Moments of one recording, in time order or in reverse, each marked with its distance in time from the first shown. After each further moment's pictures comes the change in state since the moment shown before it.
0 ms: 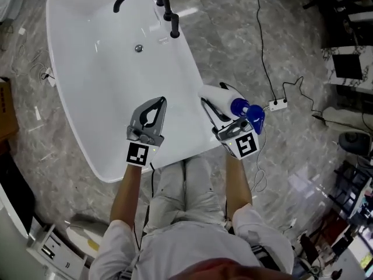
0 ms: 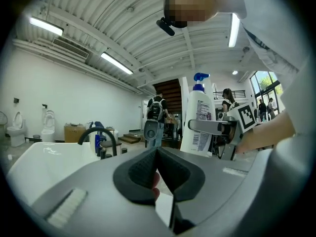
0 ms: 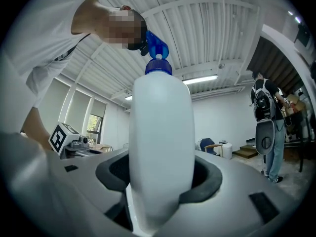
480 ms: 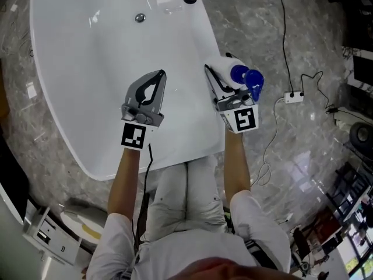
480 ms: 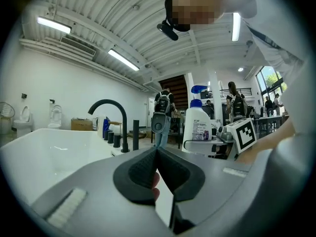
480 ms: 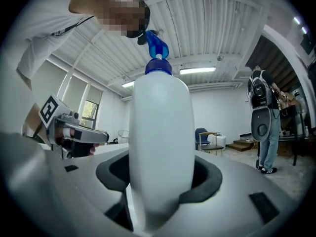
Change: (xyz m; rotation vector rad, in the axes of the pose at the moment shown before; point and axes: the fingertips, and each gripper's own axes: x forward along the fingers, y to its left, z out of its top) left arm 0.022 0.052 -0.123 0.001 -0.005 0.060; right arm 0.039 -0.019 -0.185 -0.038 0.089 -0.067
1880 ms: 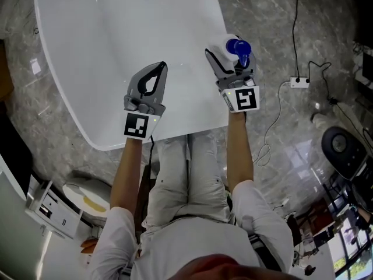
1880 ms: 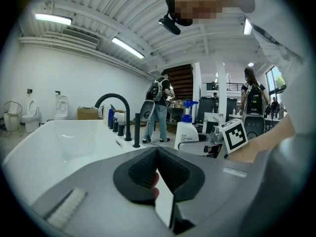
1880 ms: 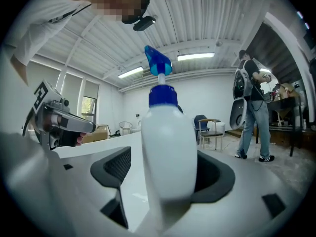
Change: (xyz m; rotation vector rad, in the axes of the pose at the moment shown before) left arm -0.039 -0.015 0.004 -0.035 0.143 0.047; right arm -0.007 0.010 -0.020 0.051 0.150 0.011
